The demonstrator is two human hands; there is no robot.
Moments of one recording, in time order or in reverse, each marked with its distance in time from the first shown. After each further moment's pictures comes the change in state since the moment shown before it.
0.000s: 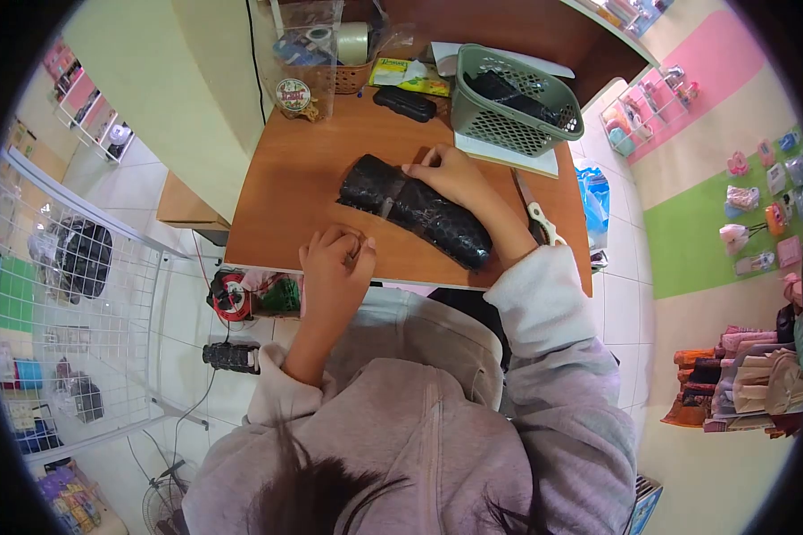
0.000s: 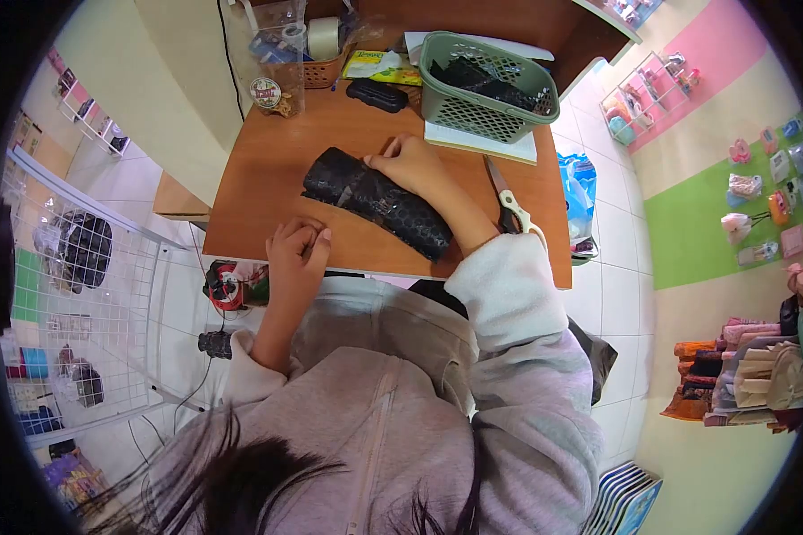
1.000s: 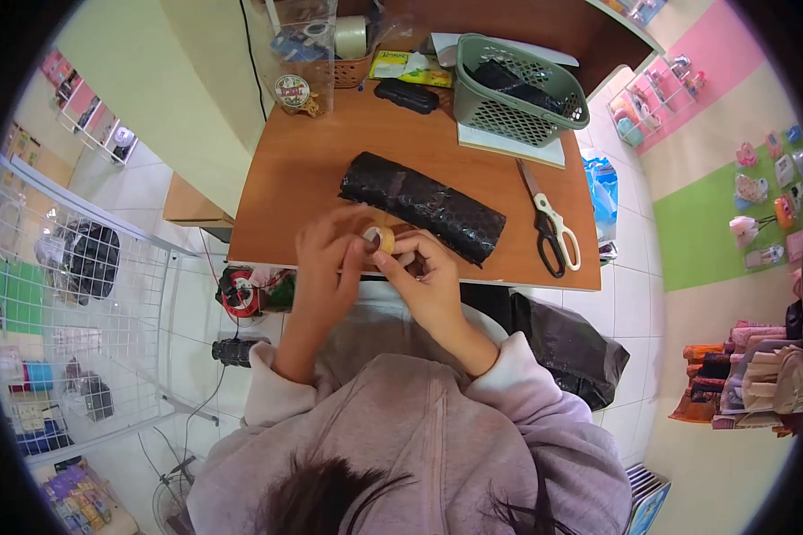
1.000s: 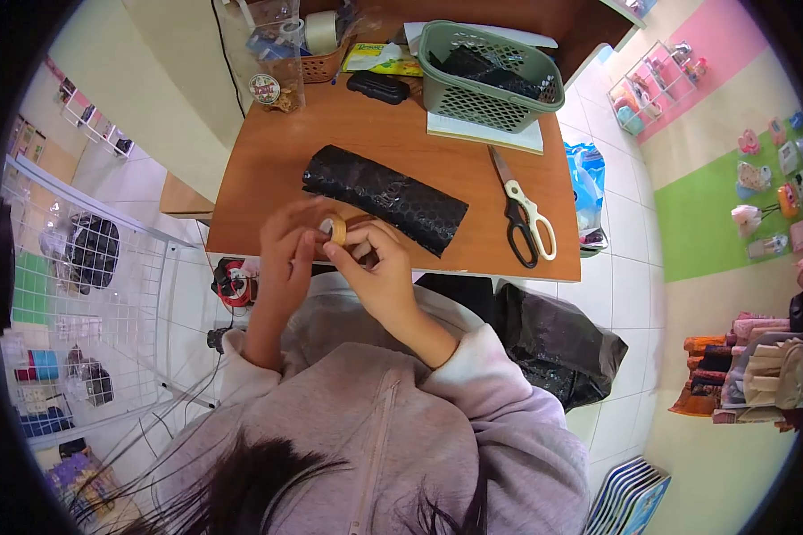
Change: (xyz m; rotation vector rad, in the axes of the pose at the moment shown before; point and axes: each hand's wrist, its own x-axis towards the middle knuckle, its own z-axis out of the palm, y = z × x) left_hand 0.005 -0.009 -0.025 -0.026 -0.047 0.374; right_hand -0.144 -0.023 0.102 0.864 0.258 -0.235
